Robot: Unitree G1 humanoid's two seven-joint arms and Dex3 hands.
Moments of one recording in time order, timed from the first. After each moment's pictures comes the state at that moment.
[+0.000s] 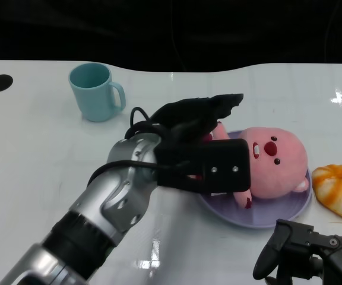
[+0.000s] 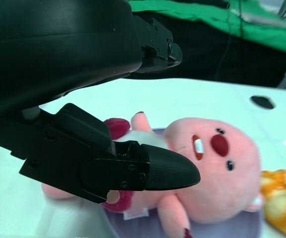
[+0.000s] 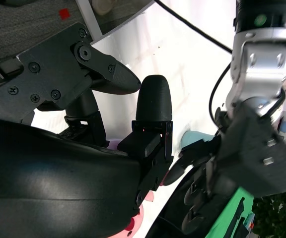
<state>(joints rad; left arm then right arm) -0.65 0.08 -0.51 0.25 0.56 0.17 -0.26 0.49 -0.26 0.10 -0.69 0.04 0.17 0.31</state>
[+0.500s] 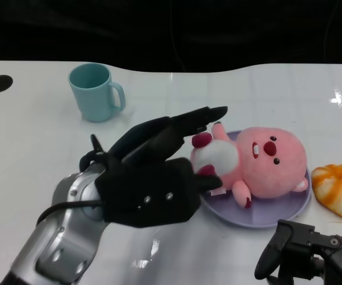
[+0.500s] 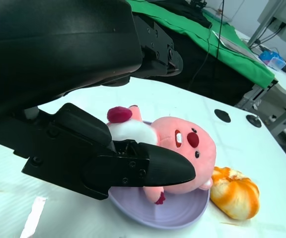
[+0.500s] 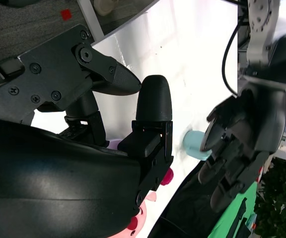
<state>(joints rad) -0.36 0.20 -0.37 -0.14 0.39 0.16 -0.34 0.48 -0.26 0.10 -0.68 0.05 0.16 0.32</state>
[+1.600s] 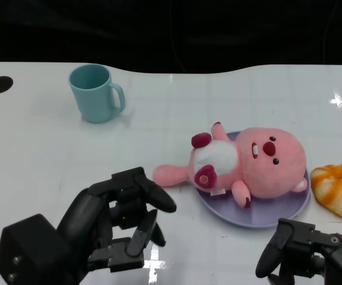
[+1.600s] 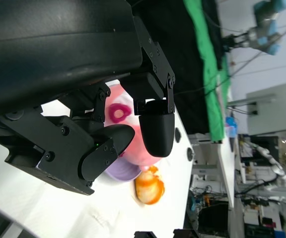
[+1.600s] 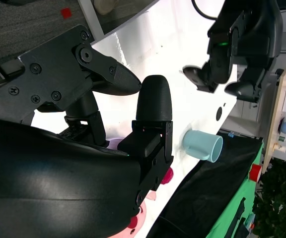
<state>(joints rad) 0.21 0.09 -0.11 -0.47 -0.18 0.22 -0.25 0.47 -0.27 0.09 -0.66 0.06 0.15 0.32</state>
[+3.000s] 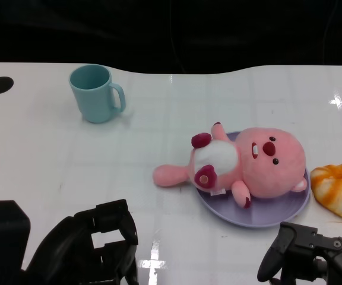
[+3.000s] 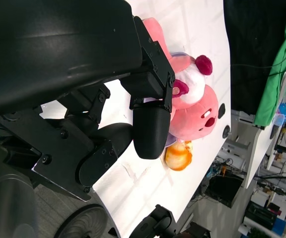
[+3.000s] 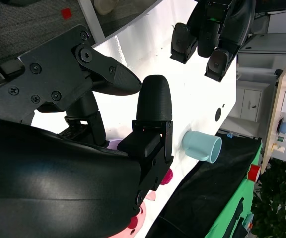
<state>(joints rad) 0.22 0.19 -0.01 -0.45 -0.45 0.55 -0.36 0.49 -0.27 0.08 -0.67 0.06 0.14 0.33</state>
